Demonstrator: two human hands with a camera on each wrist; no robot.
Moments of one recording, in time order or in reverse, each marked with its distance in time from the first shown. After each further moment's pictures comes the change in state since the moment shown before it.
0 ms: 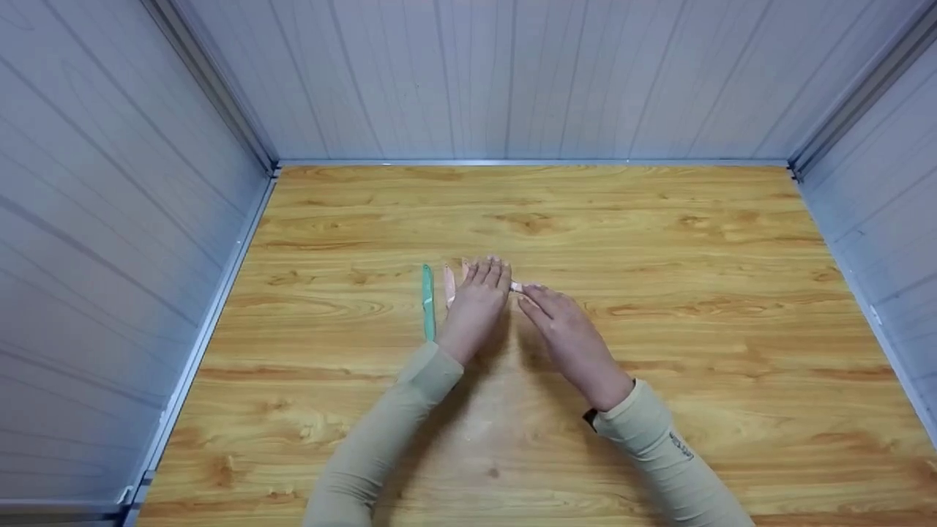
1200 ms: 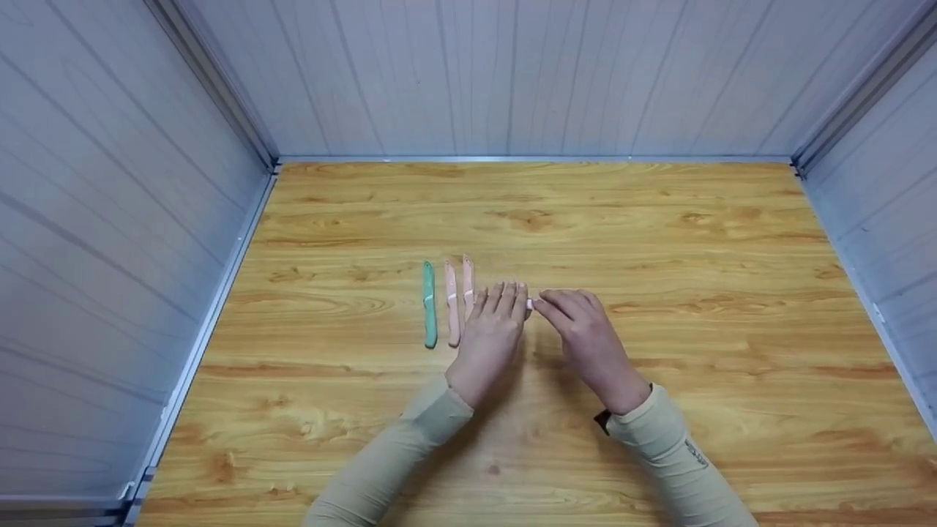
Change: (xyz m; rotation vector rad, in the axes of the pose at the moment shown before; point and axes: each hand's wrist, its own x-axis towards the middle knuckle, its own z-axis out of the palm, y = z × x) left_hand -0.032 0.042 -0.018 -0.038 0.187 -0.083; right_hand -0.011 0.007 -0.011 0.050 0.150 -0.016
